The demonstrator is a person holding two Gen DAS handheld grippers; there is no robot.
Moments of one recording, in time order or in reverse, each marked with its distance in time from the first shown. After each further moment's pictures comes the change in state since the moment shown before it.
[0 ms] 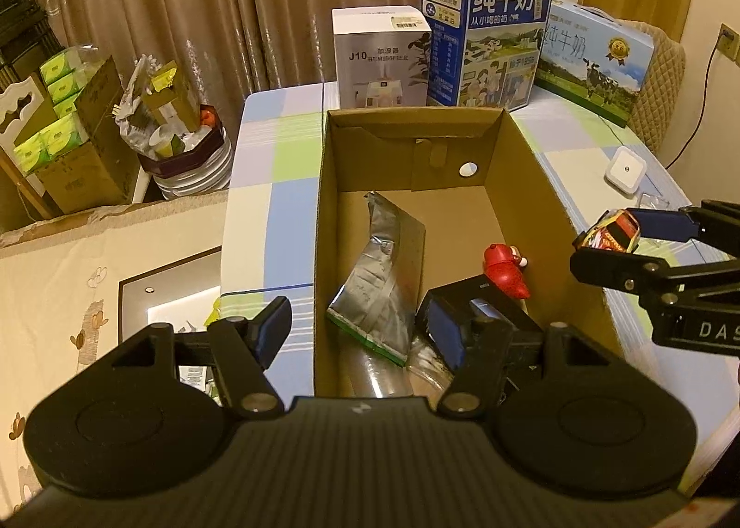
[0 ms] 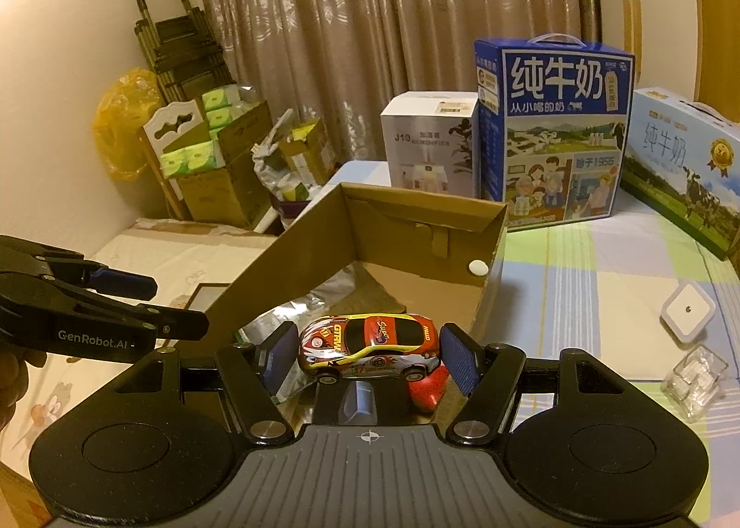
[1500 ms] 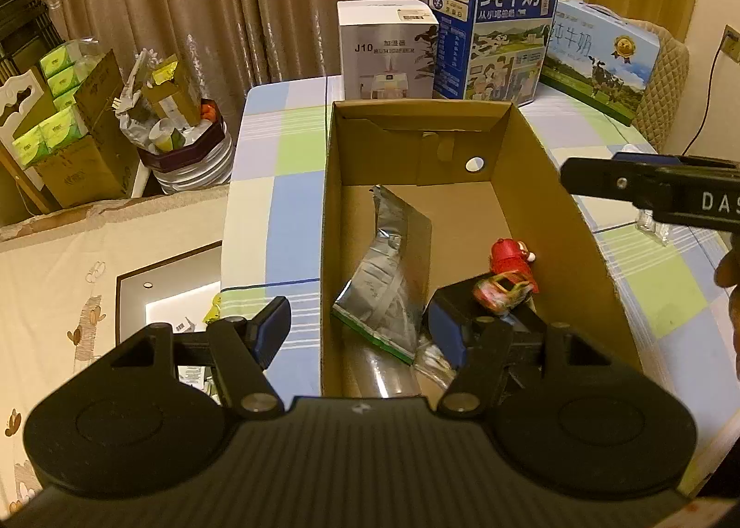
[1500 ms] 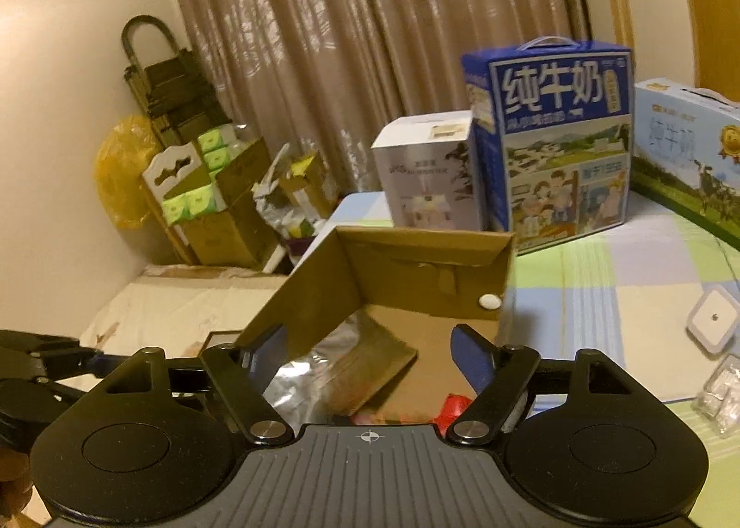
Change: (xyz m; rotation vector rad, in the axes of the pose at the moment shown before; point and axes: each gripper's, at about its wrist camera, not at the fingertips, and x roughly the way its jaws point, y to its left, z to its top) left arm 0.011 0.005 -0.006 -0.010 0.006 -0.003; right arm 0.019 -0.025 0.025 0.111 -0.064 0.031
